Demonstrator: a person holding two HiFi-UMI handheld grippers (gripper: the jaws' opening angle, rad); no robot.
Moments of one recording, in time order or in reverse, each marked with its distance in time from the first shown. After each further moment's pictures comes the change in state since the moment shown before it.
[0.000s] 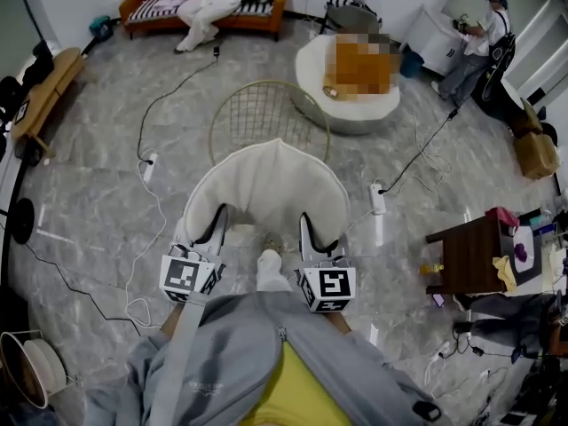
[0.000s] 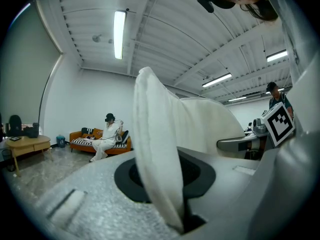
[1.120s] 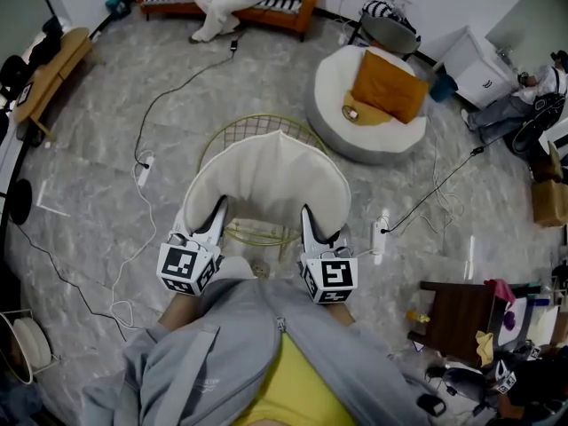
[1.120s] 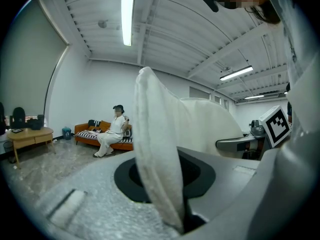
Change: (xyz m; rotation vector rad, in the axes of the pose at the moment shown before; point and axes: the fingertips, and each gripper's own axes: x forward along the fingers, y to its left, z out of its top) left arm 0.250 0.091 -0.009 -0.095 0.075 0.127; right arm 0.252 -0.145 0.014 -0.024 0.070 0.167
